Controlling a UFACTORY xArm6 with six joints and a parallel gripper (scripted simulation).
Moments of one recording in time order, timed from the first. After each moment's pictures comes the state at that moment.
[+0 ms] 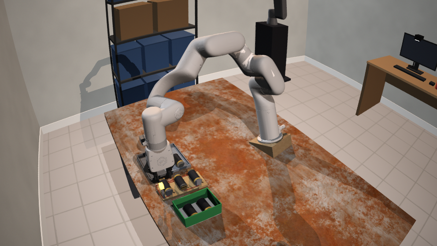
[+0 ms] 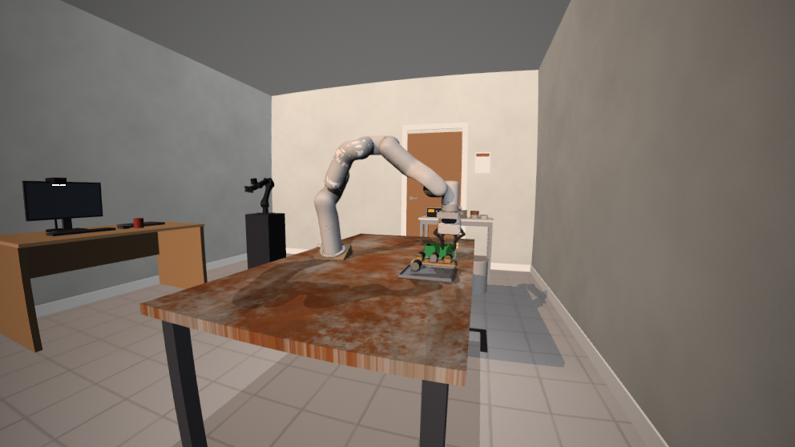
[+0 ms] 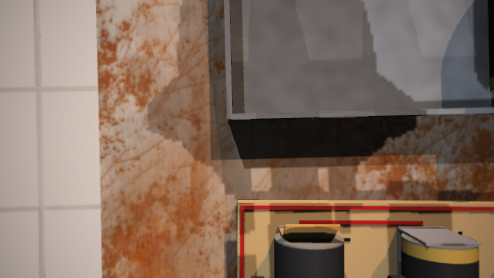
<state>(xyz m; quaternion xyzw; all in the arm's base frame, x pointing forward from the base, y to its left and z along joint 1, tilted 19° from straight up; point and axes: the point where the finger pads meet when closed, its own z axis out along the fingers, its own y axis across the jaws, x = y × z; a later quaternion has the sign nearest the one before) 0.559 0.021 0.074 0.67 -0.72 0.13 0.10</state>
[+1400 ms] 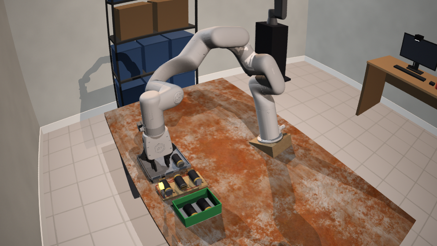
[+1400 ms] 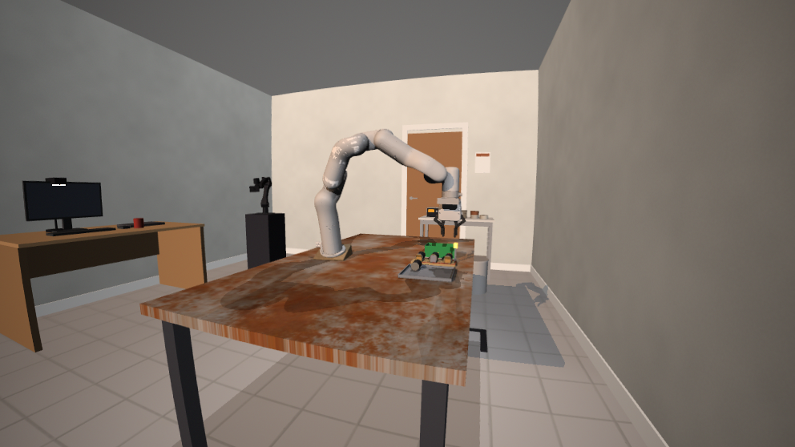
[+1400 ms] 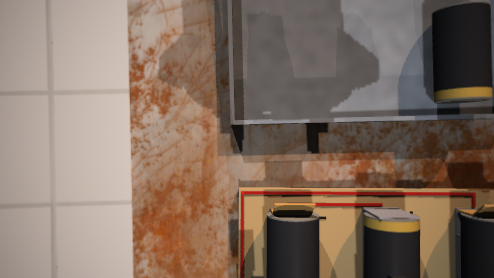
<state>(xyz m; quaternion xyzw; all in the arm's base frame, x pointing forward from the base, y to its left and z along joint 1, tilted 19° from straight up) 0.557 0.040 0.130 0.67 -0.72 0.13 0.10</state>
